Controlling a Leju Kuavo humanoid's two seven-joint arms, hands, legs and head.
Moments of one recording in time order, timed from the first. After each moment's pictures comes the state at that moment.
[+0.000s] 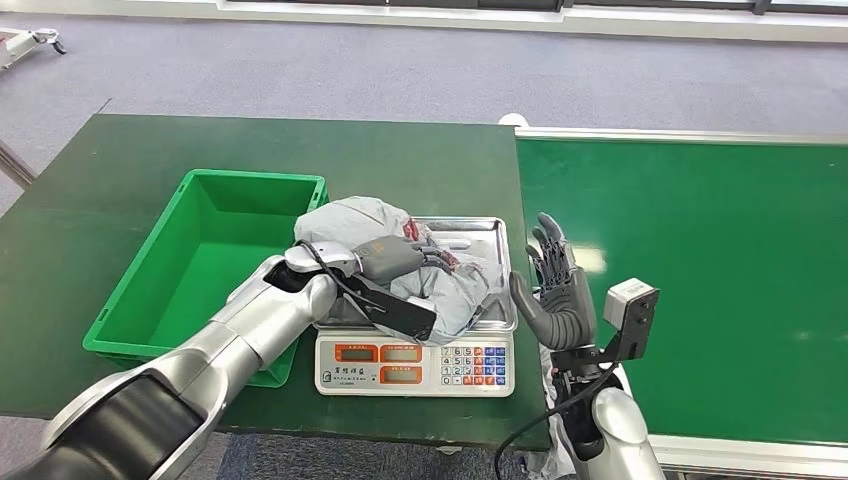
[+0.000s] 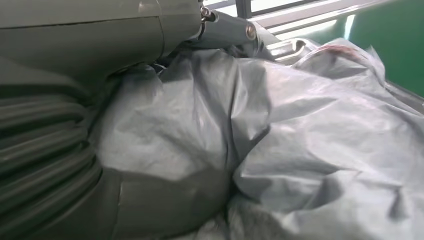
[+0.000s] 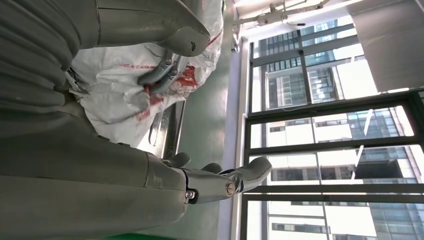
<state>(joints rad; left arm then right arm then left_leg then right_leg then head) -0.86 -0.01 -0.71 -0.50 -0.92 -0.32 -0.54 -0.15 0.10 0.29 -1.48 -0.22 0.06 -0.36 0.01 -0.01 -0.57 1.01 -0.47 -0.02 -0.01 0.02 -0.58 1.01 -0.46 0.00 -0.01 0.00</state>
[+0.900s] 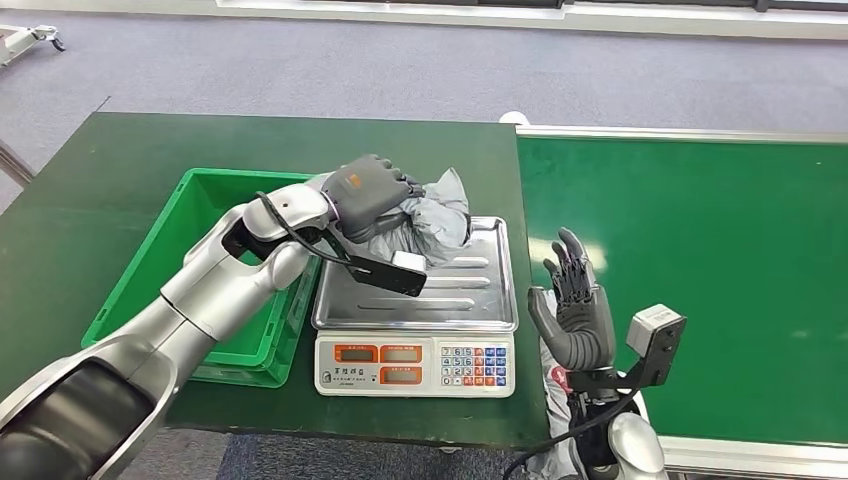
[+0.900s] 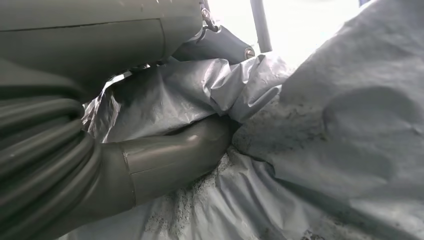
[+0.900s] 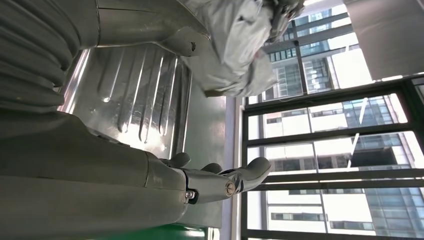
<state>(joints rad) -0.92 0.14 -0.77 -0.93 -0.95 -0.20 -0.38 -0.05 0.11 0.22 -1.57 -0.20 0.09 -0.37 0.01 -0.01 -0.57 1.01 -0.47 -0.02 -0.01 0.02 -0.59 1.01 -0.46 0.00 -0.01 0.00</state>
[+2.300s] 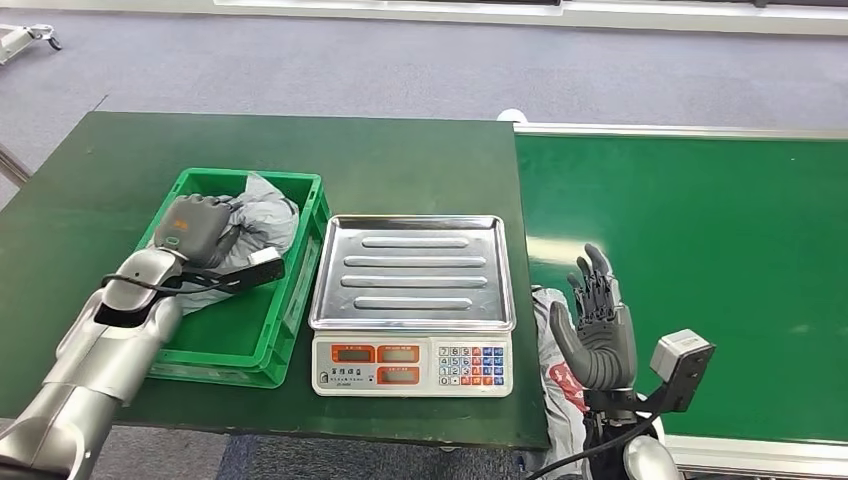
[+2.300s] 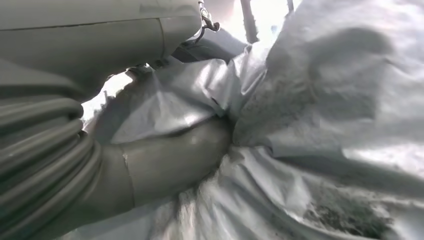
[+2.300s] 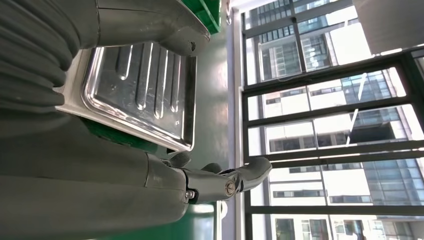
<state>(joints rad) -0.53 0.40 -0.26 -0.92 -1.16 0.10 -0.20 0.04 0.12 0.15 -1.64 -0.17 0.09 -0.38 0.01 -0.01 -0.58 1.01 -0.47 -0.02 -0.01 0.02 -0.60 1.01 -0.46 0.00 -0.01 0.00</state>
